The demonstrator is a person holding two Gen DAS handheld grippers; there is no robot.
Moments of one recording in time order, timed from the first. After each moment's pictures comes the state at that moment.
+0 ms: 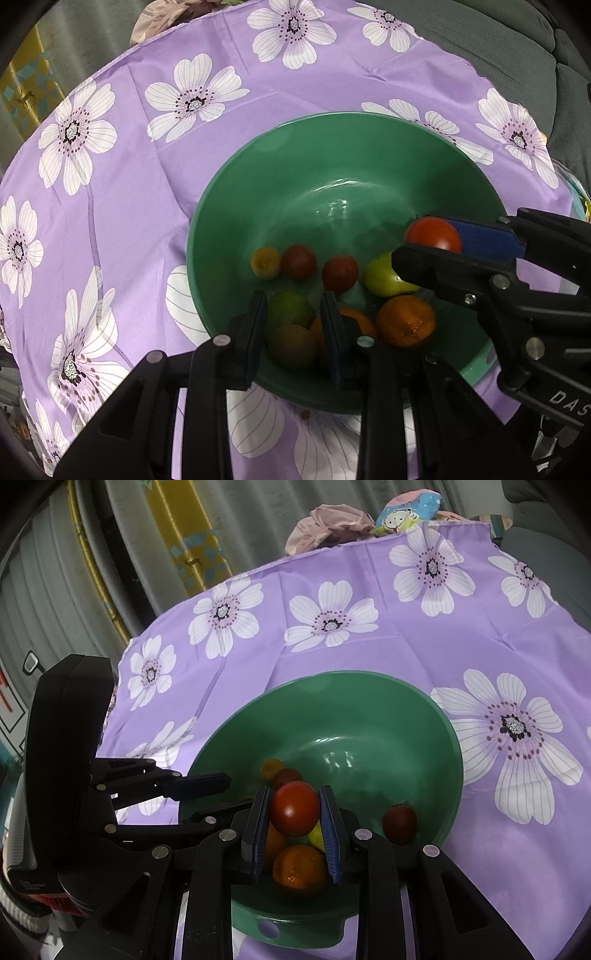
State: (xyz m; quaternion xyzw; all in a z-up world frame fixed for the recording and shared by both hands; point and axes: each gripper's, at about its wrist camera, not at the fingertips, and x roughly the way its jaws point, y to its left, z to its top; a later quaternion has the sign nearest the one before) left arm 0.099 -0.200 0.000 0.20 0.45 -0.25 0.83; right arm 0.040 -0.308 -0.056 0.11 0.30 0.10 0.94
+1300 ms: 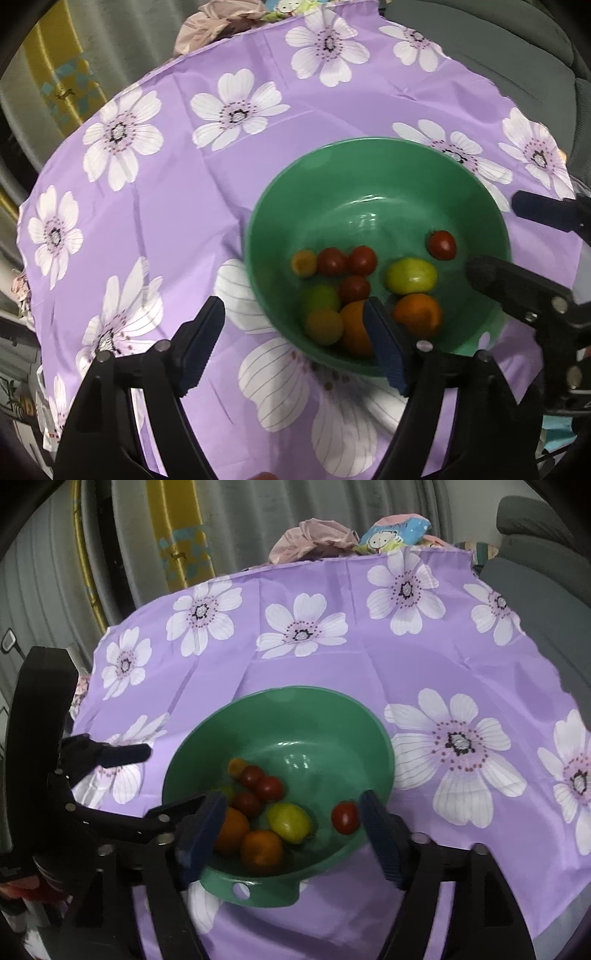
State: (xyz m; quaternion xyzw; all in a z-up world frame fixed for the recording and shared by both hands) left arm 0.079 -0.183 0.027 0.20 0.42 -0.18 0.87; right arm 0.012 -0.312 -0.027 0.04 0.31 0.03 0.95
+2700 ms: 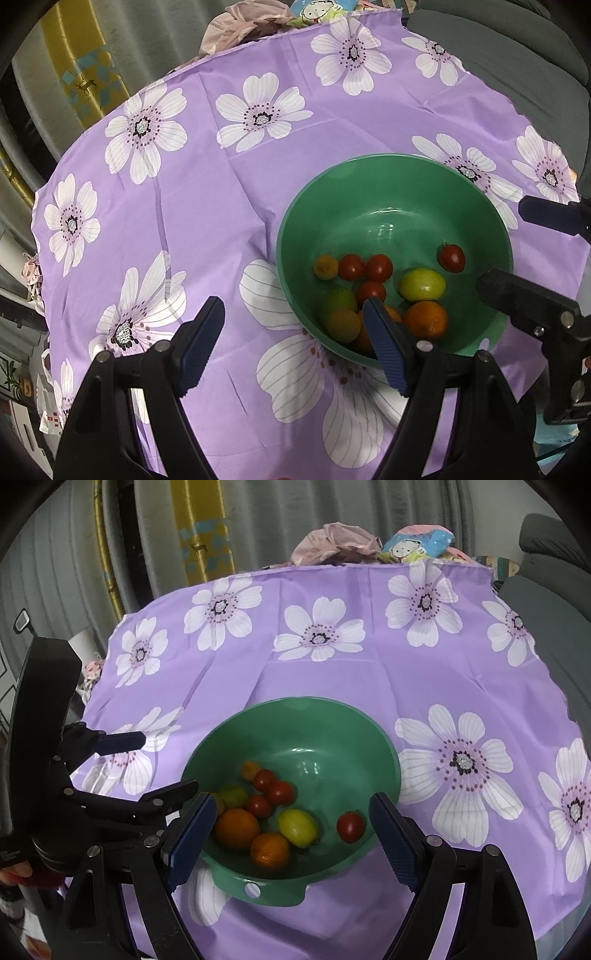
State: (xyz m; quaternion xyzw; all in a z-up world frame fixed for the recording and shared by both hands) left arm 0.077 -0.173 0.042 0.18 0.42 -0.15 0.88; right arm 0.015 -0.305 -0.013 0.01 0.31 0.06 0.95
